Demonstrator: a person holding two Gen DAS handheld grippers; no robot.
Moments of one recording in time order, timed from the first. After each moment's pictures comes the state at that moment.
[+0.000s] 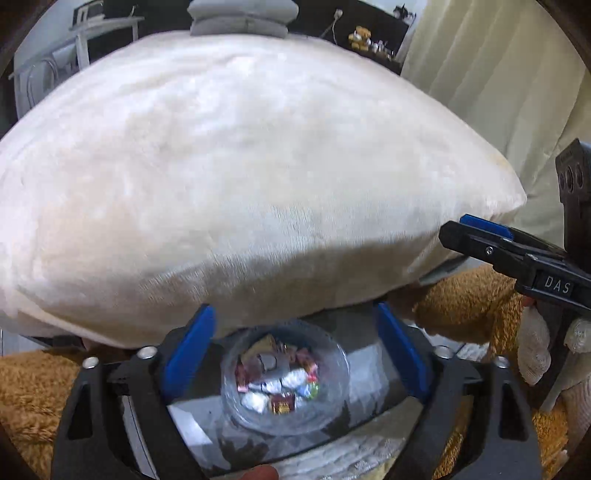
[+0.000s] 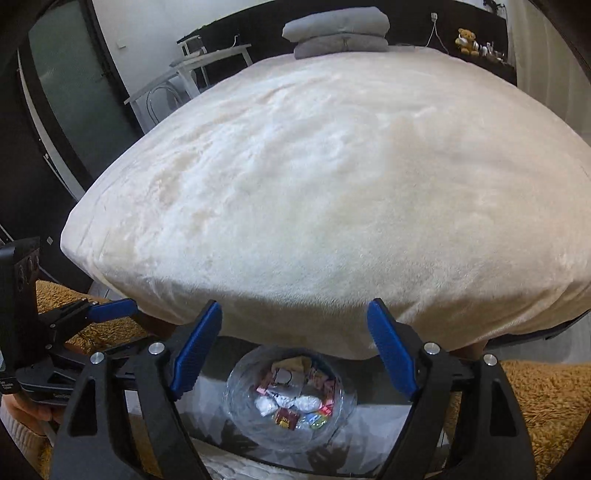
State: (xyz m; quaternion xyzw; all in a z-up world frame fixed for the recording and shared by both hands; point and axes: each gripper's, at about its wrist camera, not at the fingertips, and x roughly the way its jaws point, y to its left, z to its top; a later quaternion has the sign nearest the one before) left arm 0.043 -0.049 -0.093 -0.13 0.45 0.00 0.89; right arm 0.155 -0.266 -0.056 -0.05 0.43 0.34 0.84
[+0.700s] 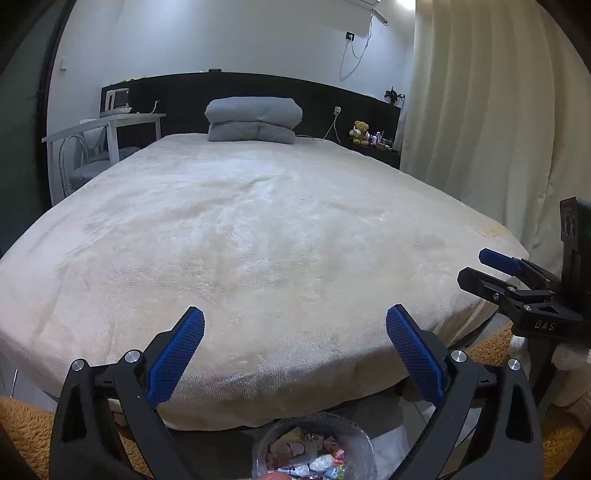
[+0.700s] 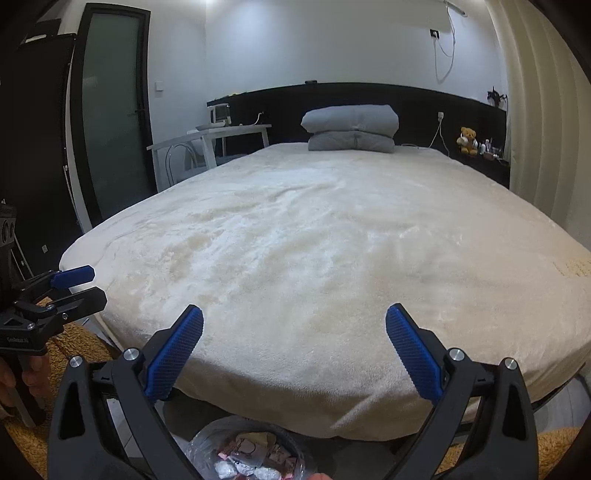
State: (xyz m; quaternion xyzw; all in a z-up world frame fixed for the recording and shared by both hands) left arm 0.014 -0.035 -0.025 -0.08 0.26 0.05 0.96; right arm 0.133 -0.277 -0.007 -0.07 0.24 0.36 0.90
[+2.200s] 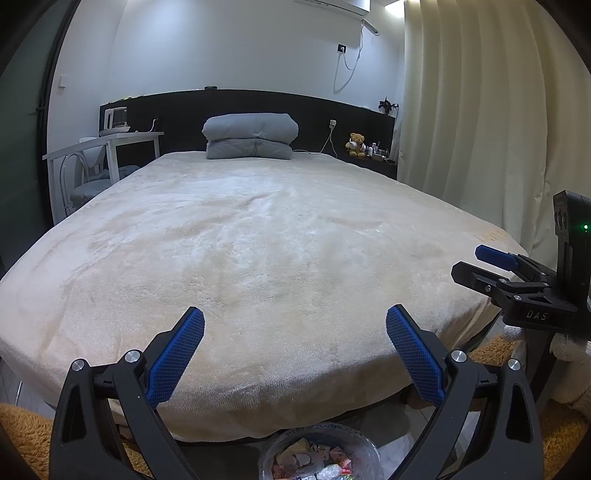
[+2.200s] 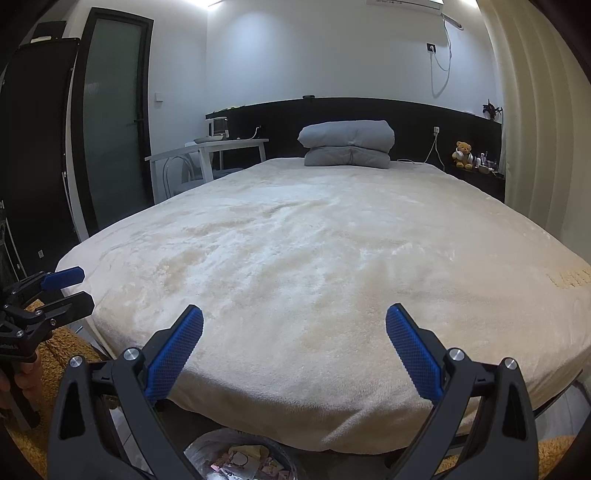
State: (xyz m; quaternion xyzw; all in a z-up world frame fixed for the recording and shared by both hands) left arm 0.006 -0.038 -0.020 -0.07 0.23 0.05 0.97; right arm 0.138 -0.282 -0.003 -0.06 0.22 0.35 0.91
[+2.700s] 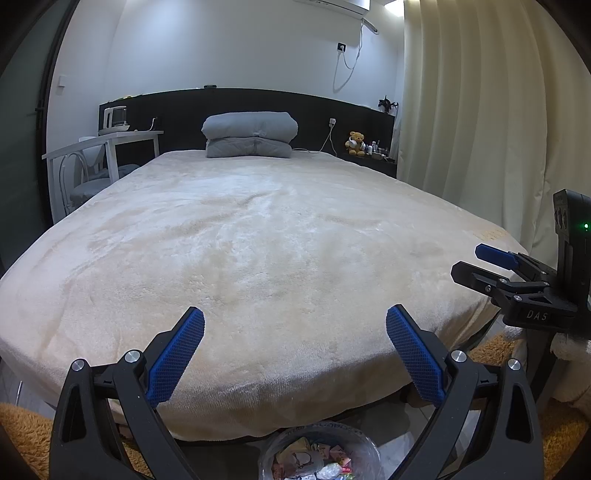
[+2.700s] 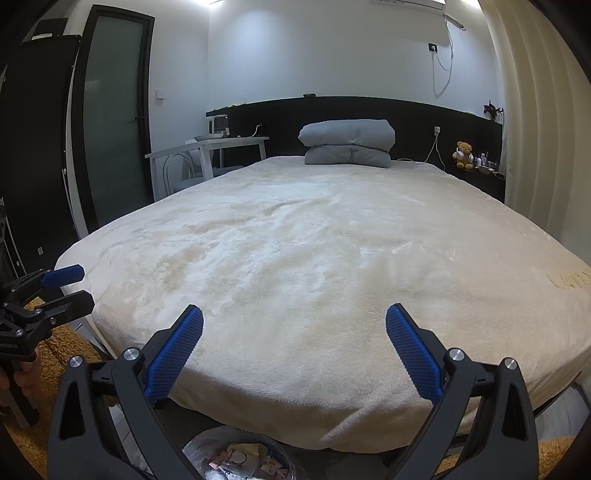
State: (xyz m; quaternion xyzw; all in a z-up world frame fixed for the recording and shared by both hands) left arm 0.007 -0.038 -0.019 -0.07 0.24 0.05 0.97; right arm 0.137 -0.282 -0.003 -0.07 0.23 0.35 0.91
